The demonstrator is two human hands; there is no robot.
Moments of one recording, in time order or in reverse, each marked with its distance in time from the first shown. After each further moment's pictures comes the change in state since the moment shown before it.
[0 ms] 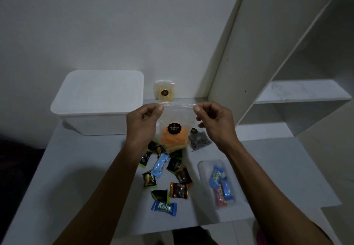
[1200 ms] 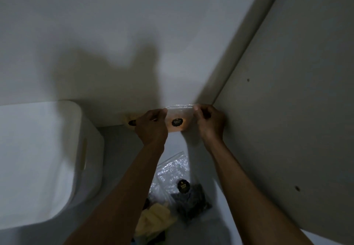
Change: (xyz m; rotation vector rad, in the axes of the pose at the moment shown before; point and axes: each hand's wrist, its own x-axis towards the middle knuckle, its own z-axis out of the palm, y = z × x) left_hand 0.277 -0.155 0.205 0.208 0.247 -0.198; right_hand 0.300 0.222 0.019 -0.086 0.324 0.353
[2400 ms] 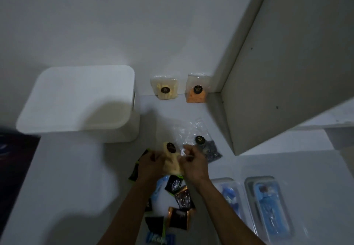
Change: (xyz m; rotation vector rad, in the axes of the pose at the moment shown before) left_hand -0.172 -0.081 -0.204 0.164 -0.206 -0.386; right_hand -0.270 0.054 -0.038 -0.052 -0.452 0.225
